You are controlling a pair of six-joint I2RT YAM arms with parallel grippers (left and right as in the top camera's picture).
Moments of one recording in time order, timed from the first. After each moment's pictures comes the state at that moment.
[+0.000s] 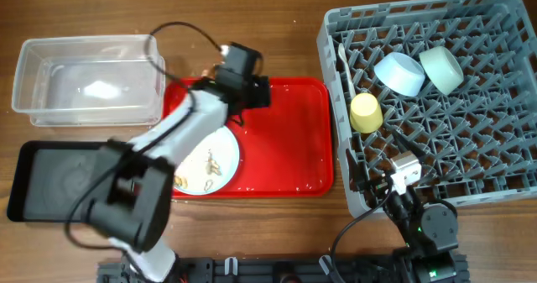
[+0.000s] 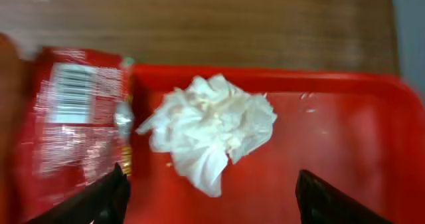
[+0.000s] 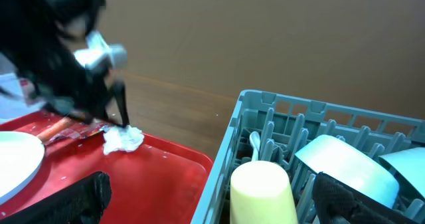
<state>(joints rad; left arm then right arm) -0.45 1.83 1.19 -0.40 -0.04 -0.47 0.22 0.02 0.01 0.01 -0.15 -0.10</state>
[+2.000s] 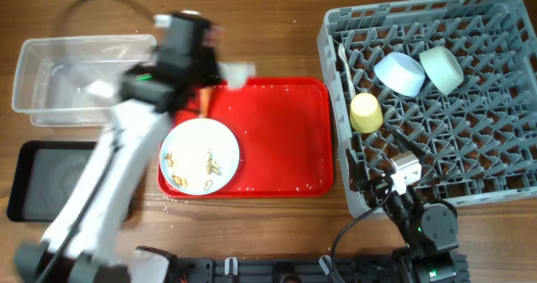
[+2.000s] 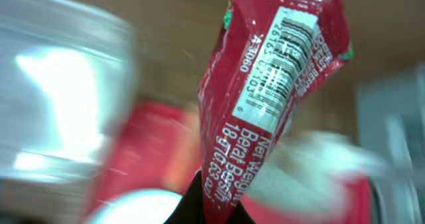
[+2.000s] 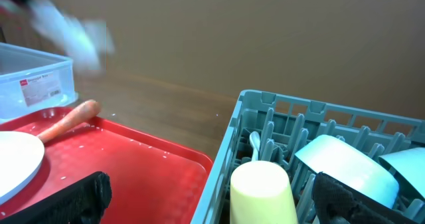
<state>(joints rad) -0.26 1.47 1.39 -0.81 -0.17 -0.49 0.22 0.02 0.01 0.01 -0.15 -0.10</state>
